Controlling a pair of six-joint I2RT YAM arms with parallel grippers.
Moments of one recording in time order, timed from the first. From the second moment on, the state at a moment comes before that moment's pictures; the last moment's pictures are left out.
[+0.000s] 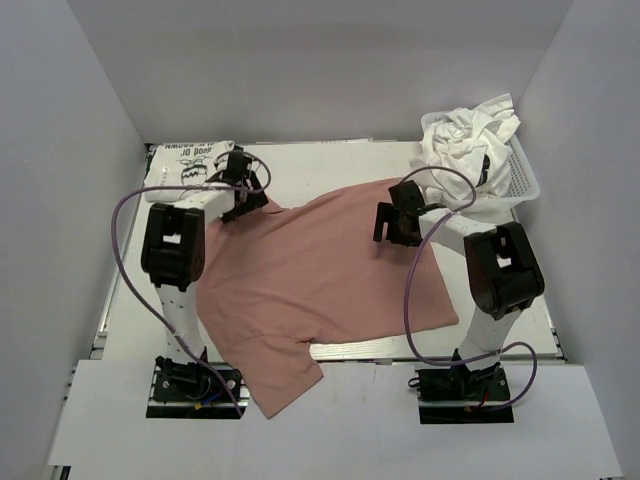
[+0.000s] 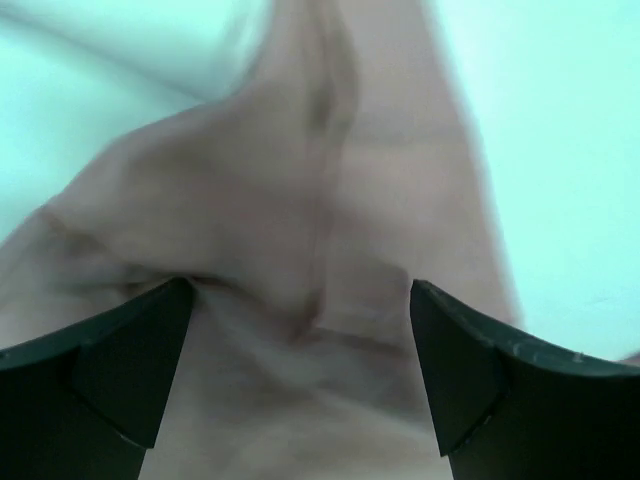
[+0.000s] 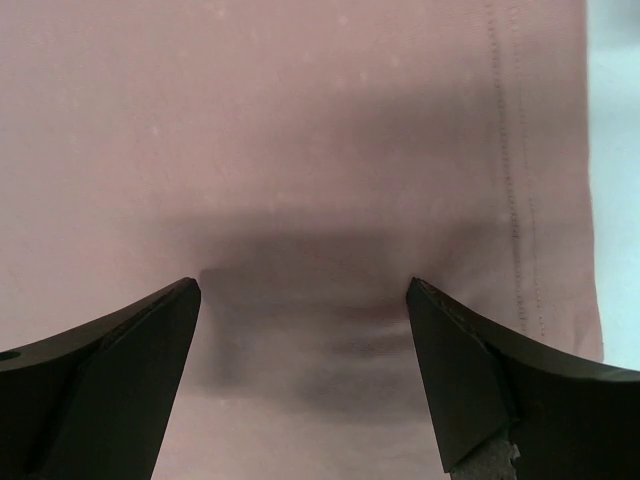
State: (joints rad) left arm -0.20 2.03 1.39 -0.33 -0.23 -0.57; right arm 0.39 1.81 1.11 -0.32 0.13 0.40
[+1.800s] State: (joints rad) left arm -0.23 1.10 0.53 -0.94 0.07 -0.96; right arm 0.40 1.07 0.64 -0.40 0.26 0.73
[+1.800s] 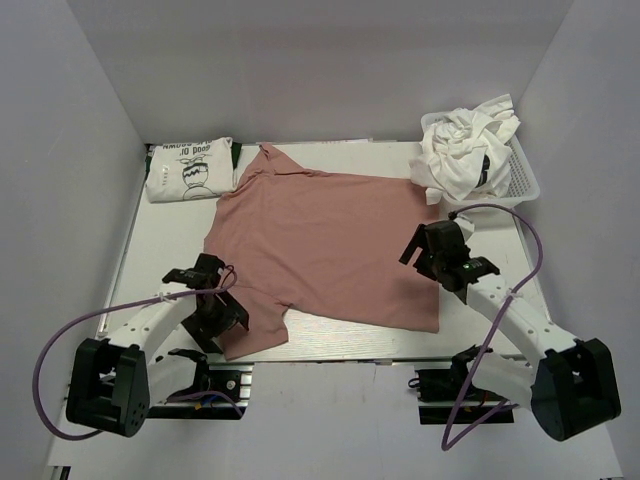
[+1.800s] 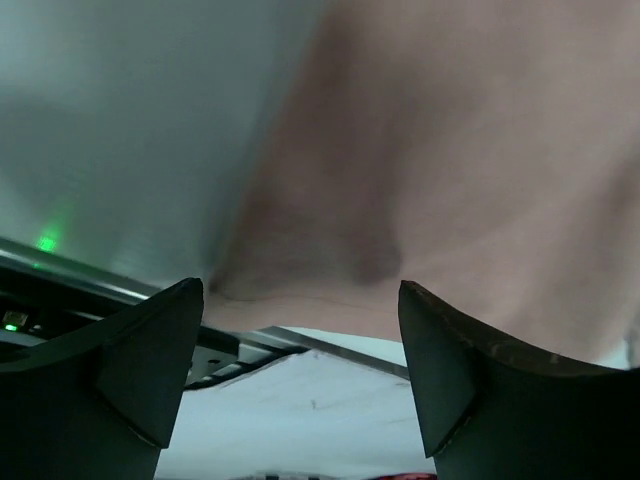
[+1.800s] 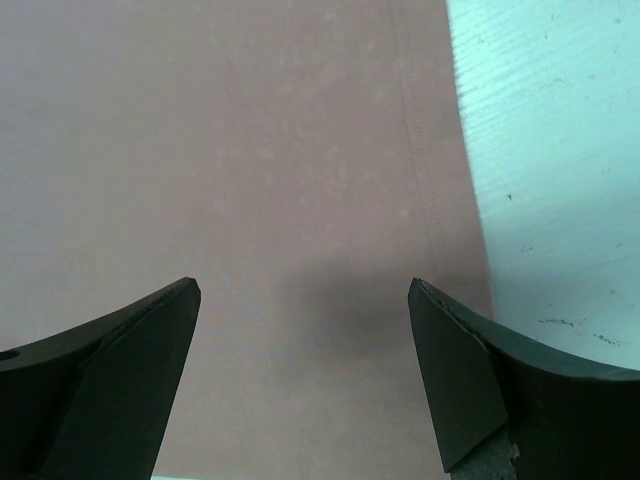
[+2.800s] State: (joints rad) left arm -0.29 1.04 0.50 -0.89 0.12 -0.97; right arm 0.39 0.88 0.46 -0.74 0.06 0.84
